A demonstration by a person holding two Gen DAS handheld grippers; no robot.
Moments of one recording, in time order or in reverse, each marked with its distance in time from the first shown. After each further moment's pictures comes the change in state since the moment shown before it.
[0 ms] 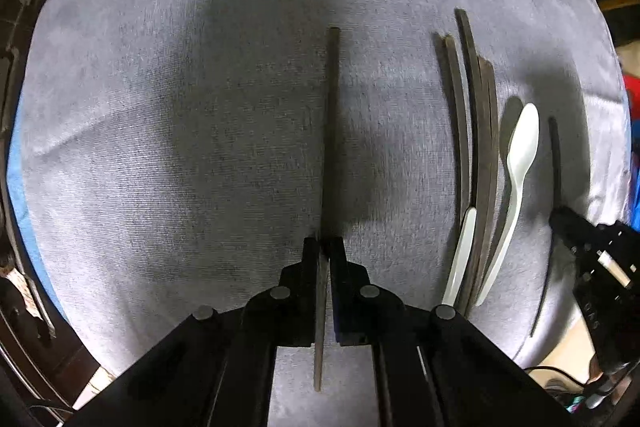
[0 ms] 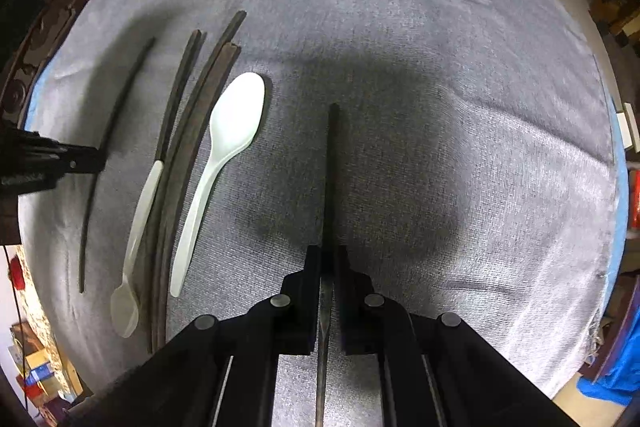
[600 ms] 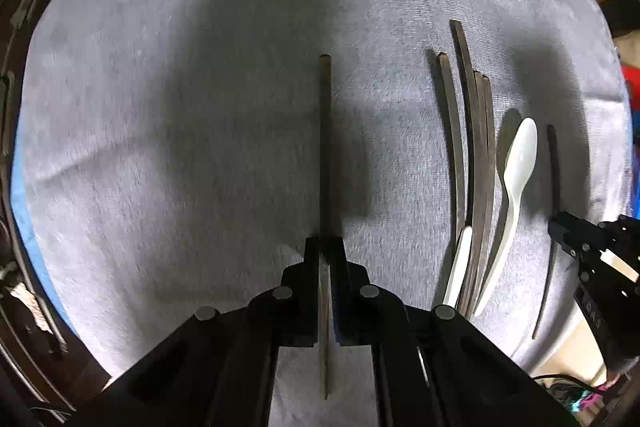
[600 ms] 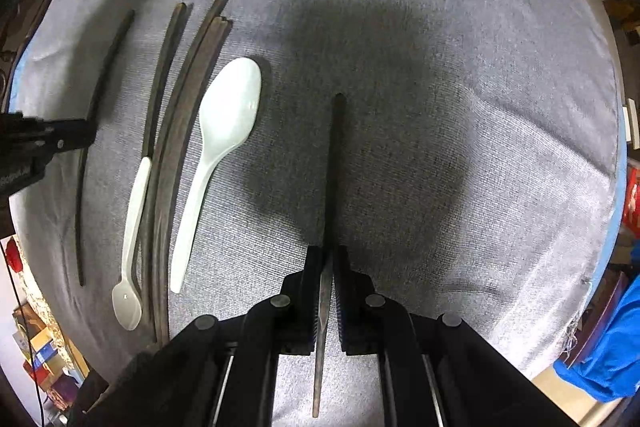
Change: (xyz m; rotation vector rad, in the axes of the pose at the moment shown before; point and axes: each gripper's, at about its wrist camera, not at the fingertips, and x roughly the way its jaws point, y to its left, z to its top) left arm 0.009 -0.016 0.068 0.033 -0.013 0.010; right arm 0.017 0.009 0.051 0.012 0.161 -0.018
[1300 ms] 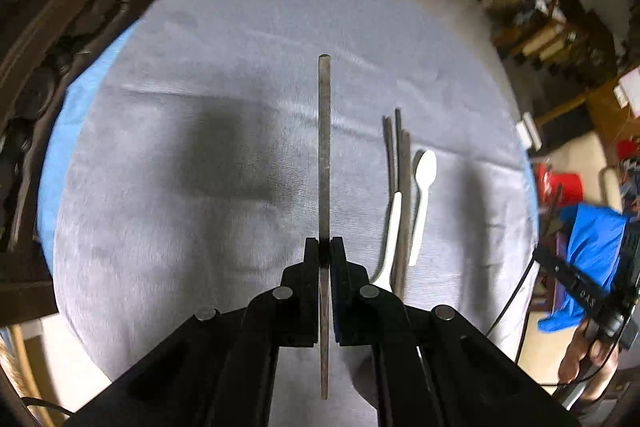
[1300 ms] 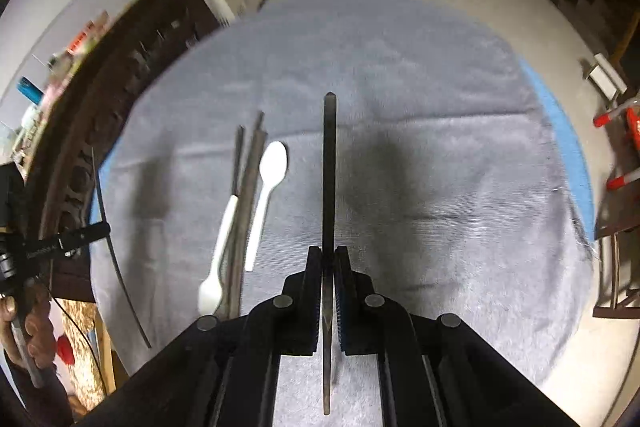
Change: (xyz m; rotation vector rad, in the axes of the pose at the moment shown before) left arm -0.063 0.039 -0.152 -0.216 -0.495 -0.272; right arm -0.109 -0.029 -0.162 0.245 -0.554 0.195
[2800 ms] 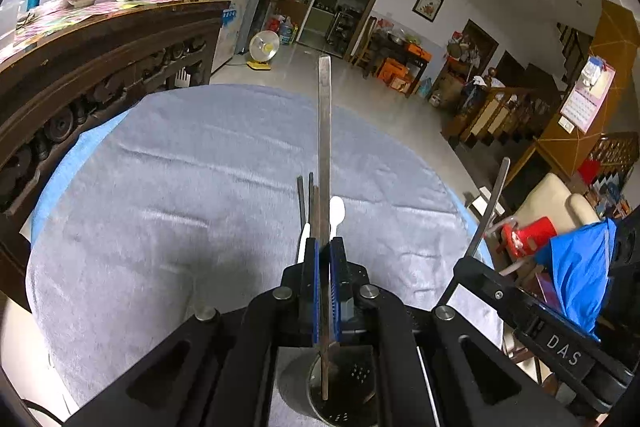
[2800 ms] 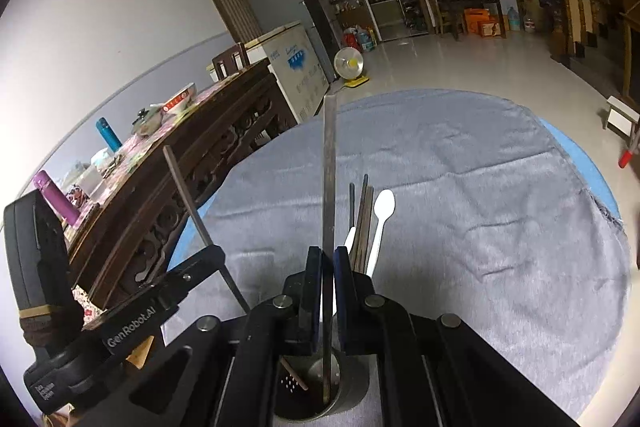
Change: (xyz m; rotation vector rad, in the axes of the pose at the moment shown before) left arm -0.104 -0.041 -0.138 0.108 -0.490 -0.101; right arm -0.067 0.075 -0.107 -0.039 -0.391 0.165
